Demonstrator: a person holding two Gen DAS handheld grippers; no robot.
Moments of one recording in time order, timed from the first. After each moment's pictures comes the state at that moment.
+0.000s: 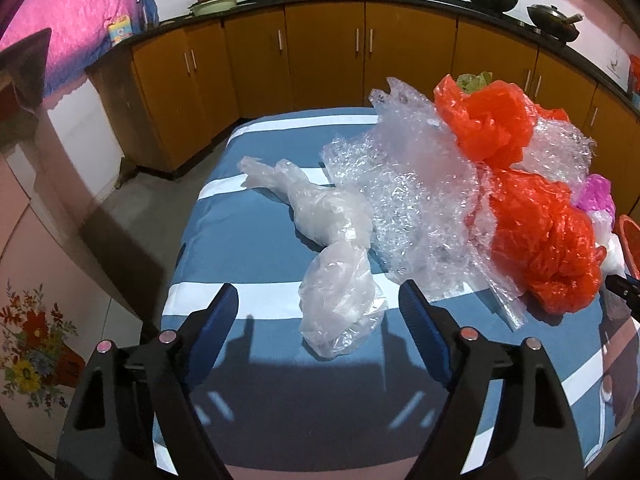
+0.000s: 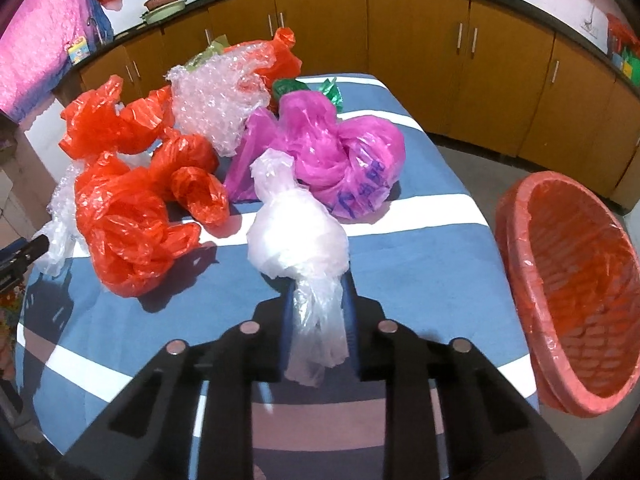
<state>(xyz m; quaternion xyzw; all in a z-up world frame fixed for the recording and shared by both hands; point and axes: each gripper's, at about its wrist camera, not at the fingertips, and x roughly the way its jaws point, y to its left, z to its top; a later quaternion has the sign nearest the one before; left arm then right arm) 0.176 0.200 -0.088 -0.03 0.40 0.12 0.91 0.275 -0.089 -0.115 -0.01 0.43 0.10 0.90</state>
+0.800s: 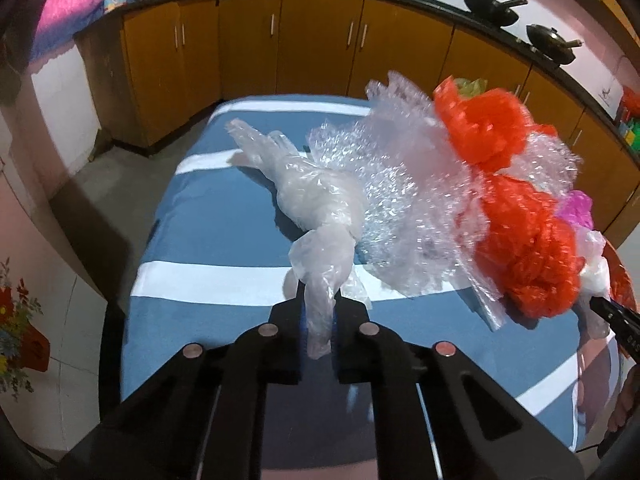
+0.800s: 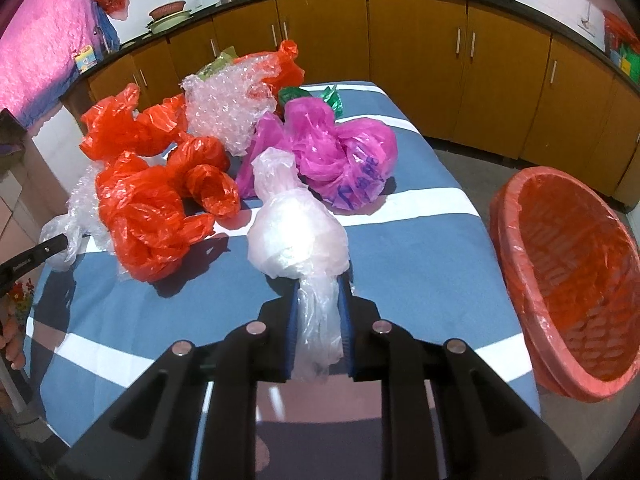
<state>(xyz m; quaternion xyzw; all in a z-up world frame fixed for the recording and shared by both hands) 0.170 0.213 -0.092 -0.09 0.40 0.08 0.91 0.255 -0.100 -0.109 0.00 0.42 0.11 0.90</state>
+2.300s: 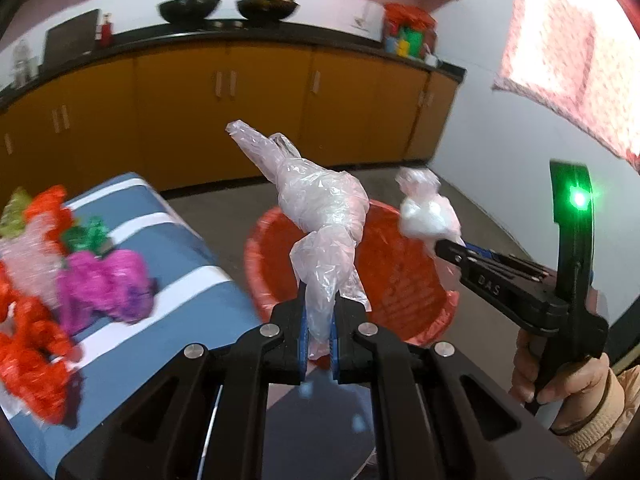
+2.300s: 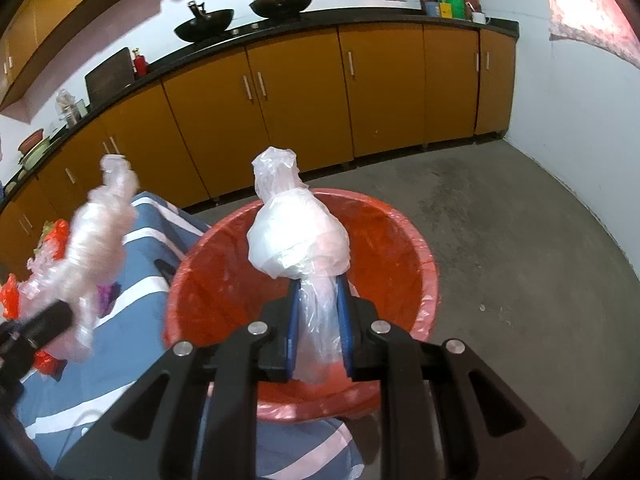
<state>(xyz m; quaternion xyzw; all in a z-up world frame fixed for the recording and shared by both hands) 0.209 -0.187 -0.028 0.04 0.35 -0.32 0.88 0.204 -0.370 -0.067 0.14 0.34 -0.15 0.92</state>
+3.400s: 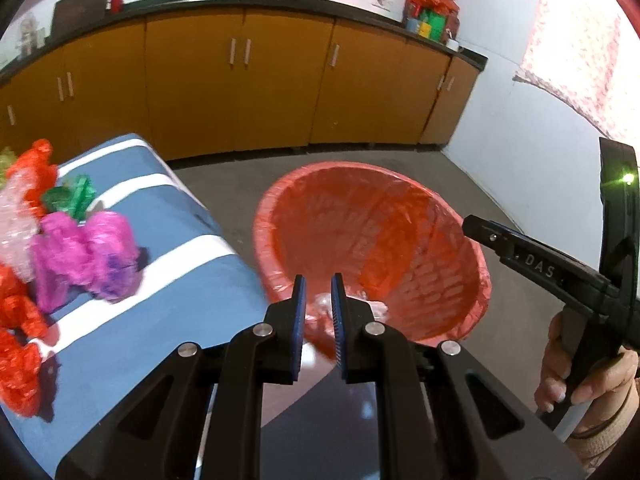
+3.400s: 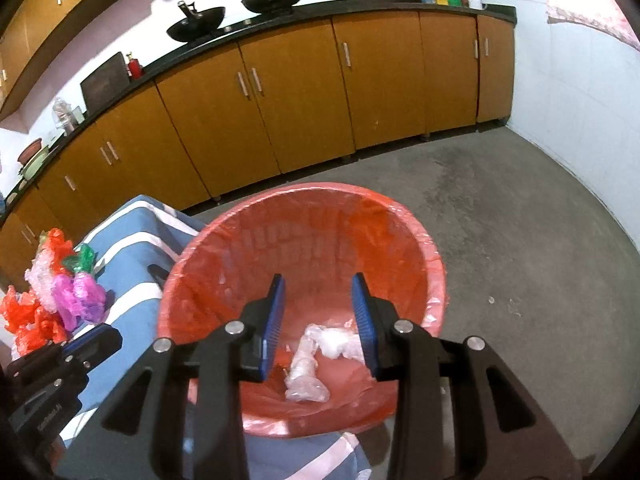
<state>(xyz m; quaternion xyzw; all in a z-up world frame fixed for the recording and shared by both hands) 0.220 -0.168 -0.051 0.02 0.39 -0.28 0.88 0.214 -0.366 -0.066 0.16 0.34 -0.13 0.92</state>
